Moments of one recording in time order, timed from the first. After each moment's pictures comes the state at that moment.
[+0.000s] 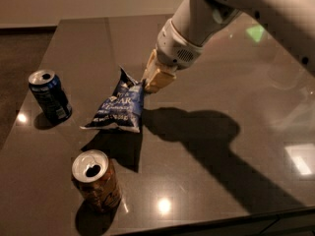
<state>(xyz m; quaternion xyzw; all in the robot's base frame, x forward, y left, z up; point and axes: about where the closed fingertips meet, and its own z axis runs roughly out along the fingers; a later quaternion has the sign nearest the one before) 0.527 0.016 0.910 -0.73 0.62 0.17 0.22</state>
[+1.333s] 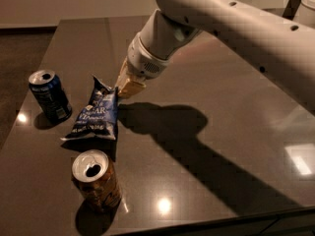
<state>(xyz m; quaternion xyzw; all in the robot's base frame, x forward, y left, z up) 0.543 0.085 0.882 -0.74 0.61 0.17 0.25</state>
